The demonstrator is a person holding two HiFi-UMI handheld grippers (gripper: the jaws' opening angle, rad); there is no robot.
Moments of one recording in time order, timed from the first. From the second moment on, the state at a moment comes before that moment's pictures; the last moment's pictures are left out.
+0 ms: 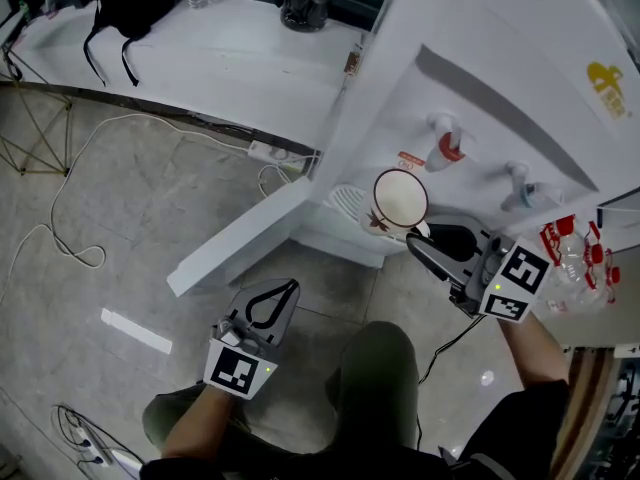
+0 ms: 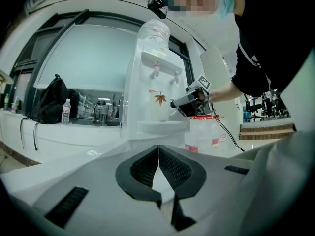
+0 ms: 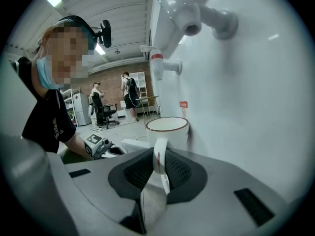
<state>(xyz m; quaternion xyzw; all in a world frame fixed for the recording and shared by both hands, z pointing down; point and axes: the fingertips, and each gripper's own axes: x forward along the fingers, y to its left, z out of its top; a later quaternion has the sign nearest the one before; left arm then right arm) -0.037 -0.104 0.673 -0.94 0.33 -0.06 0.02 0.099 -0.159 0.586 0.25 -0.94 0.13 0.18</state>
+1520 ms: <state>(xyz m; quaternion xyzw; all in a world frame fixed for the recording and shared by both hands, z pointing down) -0.078 -0.044 0.606 -0.94 0.32 -0.09 -0.07 0.105 -0.070 0.501 0.57 -0.79 0.23 -0.02</state>
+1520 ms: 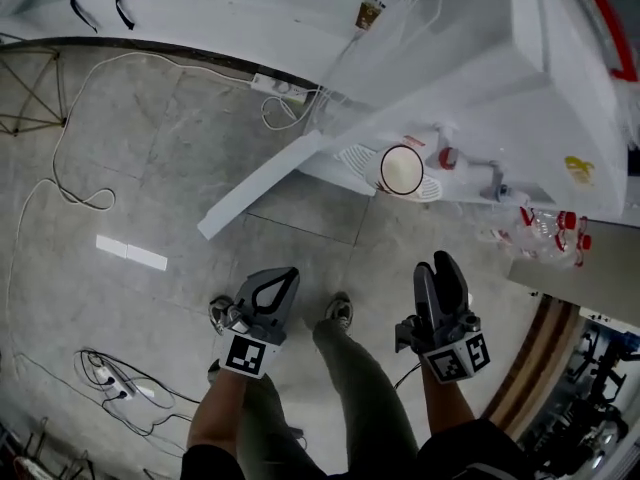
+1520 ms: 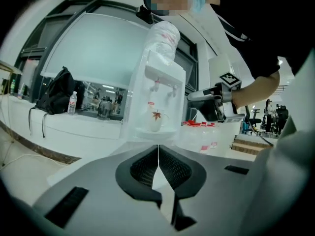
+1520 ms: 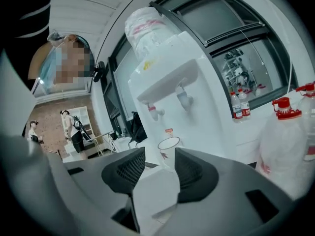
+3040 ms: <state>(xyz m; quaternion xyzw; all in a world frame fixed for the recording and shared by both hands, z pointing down) -0.076 0.033 0.379 -0.87 0.47 -0.08 -0.13 0.114 0.013 0.290 0.46 -0.86 0.21 0.01</state>
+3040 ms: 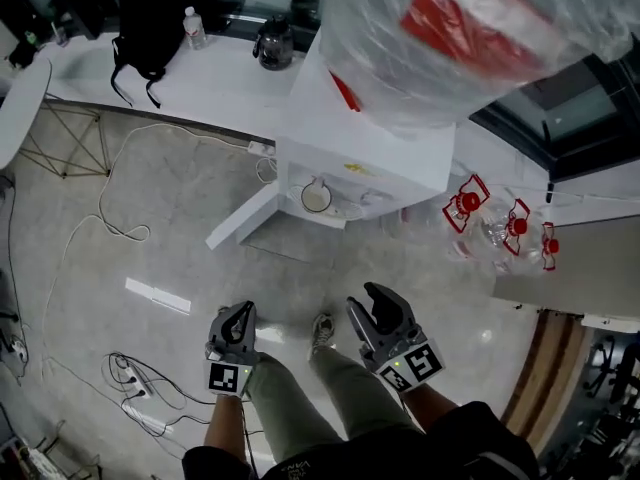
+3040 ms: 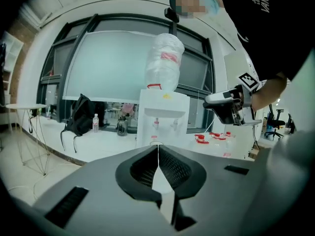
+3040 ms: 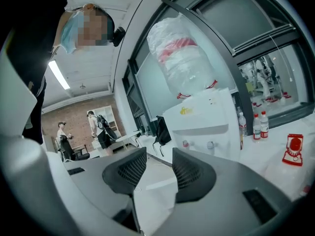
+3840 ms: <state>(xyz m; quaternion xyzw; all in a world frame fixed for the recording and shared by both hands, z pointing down) 0.019 -0.006 0.262 -0.89 0.44 -0.11 -0.04 0.177 0.032 0.225 0.44 -0.87 0.20 -0.01</state>
